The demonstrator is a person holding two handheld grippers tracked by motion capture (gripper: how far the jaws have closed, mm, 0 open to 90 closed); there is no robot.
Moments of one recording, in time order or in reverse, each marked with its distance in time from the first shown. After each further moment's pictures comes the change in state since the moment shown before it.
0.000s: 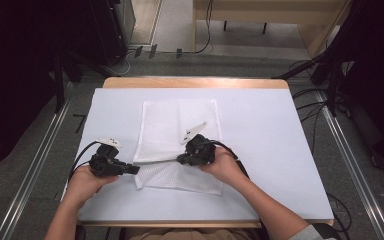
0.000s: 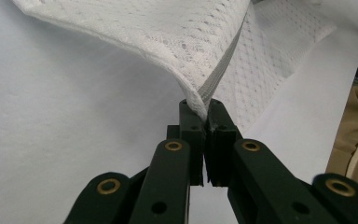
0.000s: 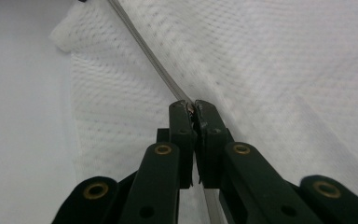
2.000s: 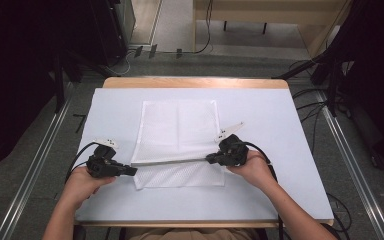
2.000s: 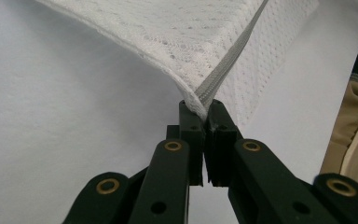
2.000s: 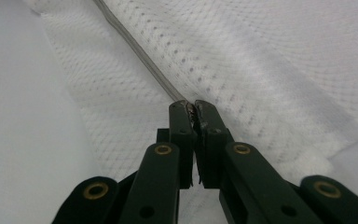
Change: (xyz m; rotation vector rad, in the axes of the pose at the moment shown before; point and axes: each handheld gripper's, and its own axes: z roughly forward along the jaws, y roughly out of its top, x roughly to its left) left arm 0.003 -0.005 -0.003 0.013 -0.023 -0.015; right arm -0.025 -0.059 -0.057 -0.012 -0.046 0.135
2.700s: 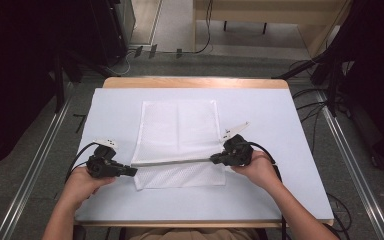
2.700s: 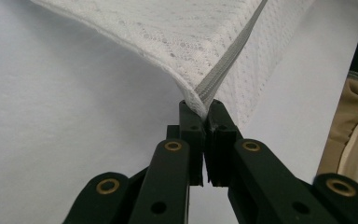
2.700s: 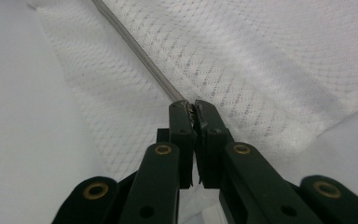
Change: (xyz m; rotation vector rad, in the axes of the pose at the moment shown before) left arm 0.000 -0.001 0.000 0.006 -0.007 0.005; right arm -0.004 -0.008 -0.009 0.007 -0.002 0.008
